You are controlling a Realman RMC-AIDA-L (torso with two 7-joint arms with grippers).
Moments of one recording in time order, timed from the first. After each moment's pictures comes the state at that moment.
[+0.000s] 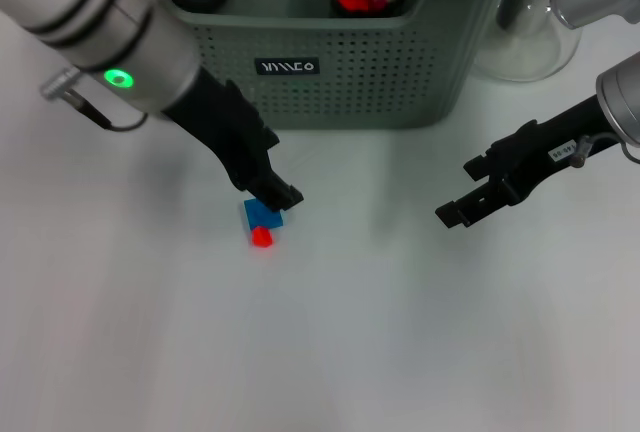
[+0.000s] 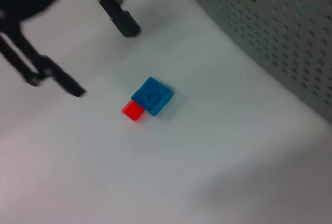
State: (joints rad) left arm -0.71 -2.17 1.25 1.37 2.58 1.72 -2.23; right arm 0.74 2.06 -1.11 -0.93 -2.42 -1.56 2.14
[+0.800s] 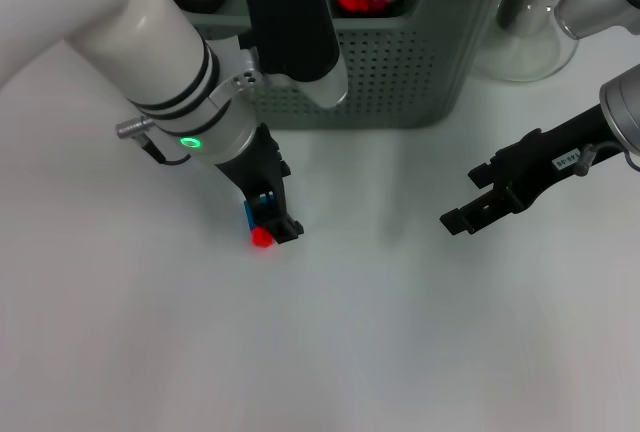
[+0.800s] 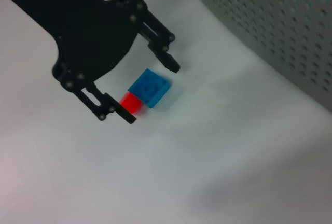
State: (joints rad) left arm -0.72 -2.17 1.55 1.14 2.66 1.40 -2.18; right arm 0.72 2.06 -1.11 -0.91 -2.42 -1.55 2.12
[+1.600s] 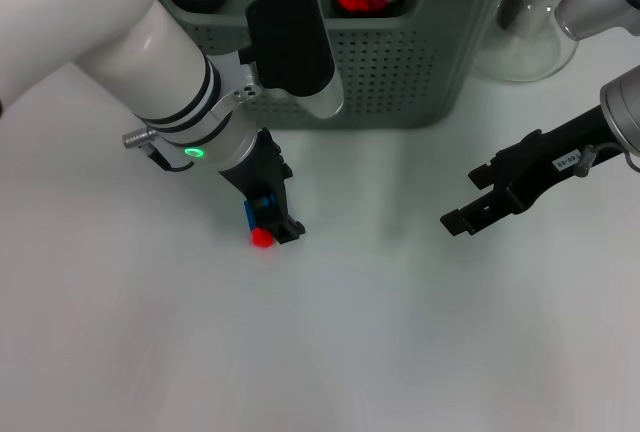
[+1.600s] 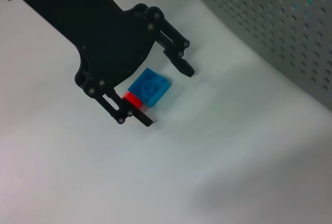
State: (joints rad) left arm -0.72 -2.17 1.56 1.06 2.64 1.29 -2.14; right arm 0.72 2.06 -1.11 -0.91 -2.42 -1.55 2.12
